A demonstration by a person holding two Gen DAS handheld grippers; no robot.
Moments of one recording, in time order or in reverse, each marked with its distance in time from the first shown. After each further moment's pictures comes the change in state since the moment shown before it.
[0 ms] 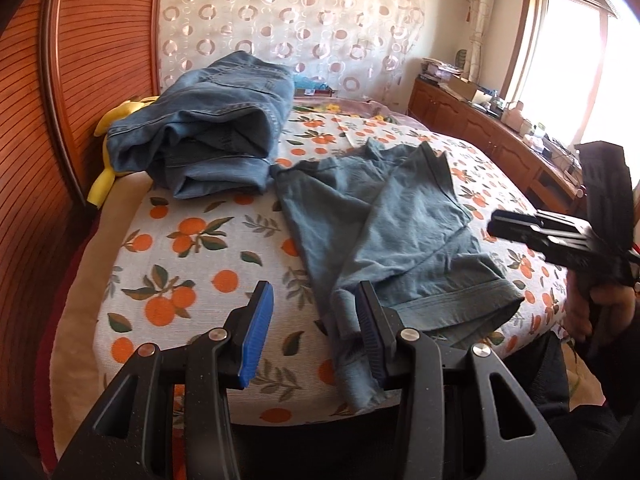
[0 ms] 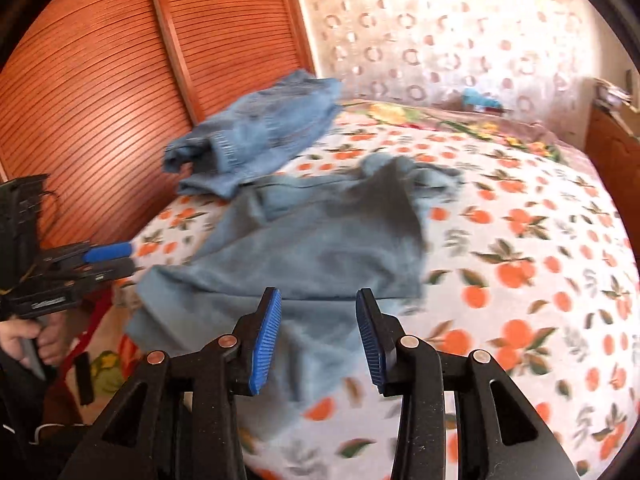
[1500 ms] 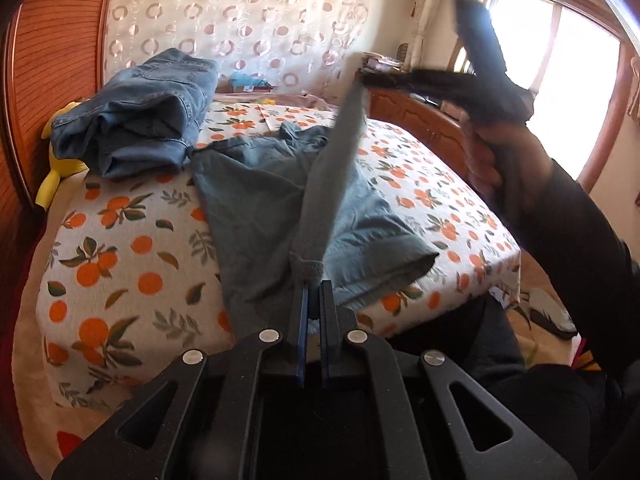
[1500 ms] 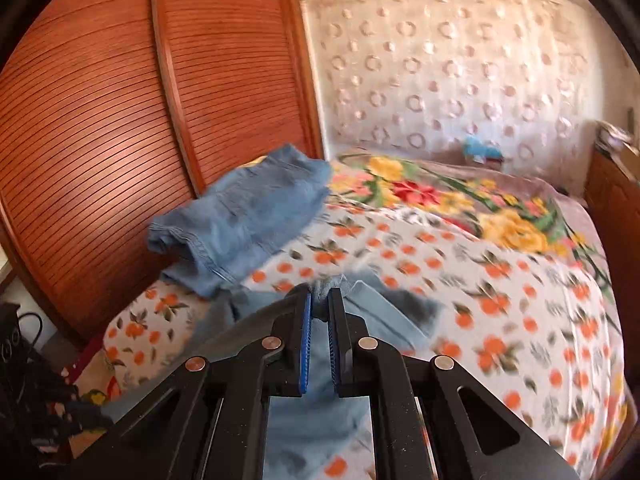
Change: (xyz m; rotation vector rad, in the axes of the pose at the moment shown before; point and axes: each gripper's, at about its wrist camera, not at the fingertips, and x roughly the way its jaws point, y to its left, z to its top) left arm -0.027 -0.033 -0.034 0.064 0.012 -0.209; right arm 0.003 -0.013 0.094 -0.077 -0.138 0.019
